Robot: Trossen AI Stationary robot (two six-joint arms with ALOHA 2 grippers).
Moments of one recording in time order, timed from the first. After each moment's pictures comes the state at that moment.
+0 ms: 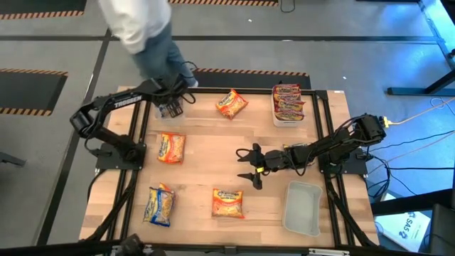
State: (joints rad) left arm 0.74 1.41 1.02 -0.84 -0.47 0.23; right arm 0.22 1.61 0.61 0.57 0.14 0.24
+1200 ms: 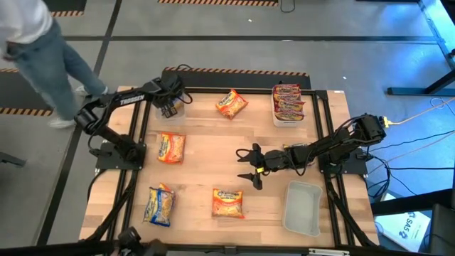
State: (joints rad) left arm 0.84 1.47 0.91 -0.72 -0.57 0.34; right arm 0.22 1.61 0.61 0.57 0.13 0.23
